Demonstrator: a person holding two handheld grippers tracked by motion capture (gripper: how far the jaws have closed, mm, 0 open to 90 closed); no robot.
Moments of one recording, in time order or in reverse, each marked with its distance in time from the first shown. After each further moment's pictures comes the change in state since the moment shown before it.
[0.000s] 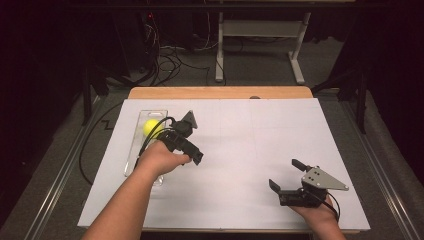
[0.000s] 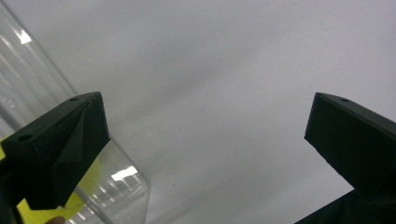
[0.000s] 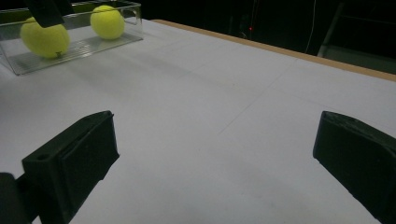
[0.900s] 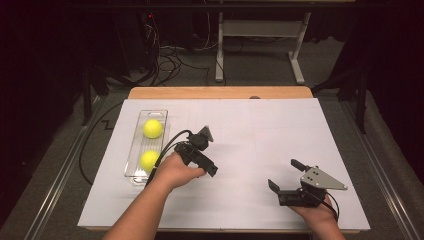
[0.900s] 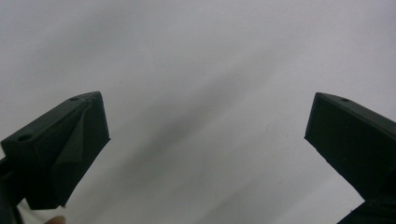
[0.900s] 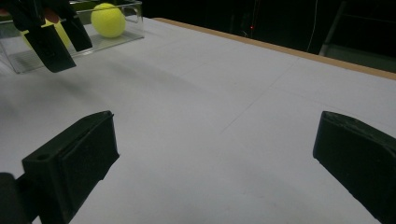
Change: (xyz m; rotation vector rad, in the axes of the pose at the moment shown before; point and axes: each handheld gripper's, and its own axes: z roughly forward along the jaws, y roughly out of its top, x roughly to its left) left arm -0.035 0.003 0.045 -0.044 -0.064 0.092; right arm 0.001 0.000 0.002 0.007 0.004 -0.003
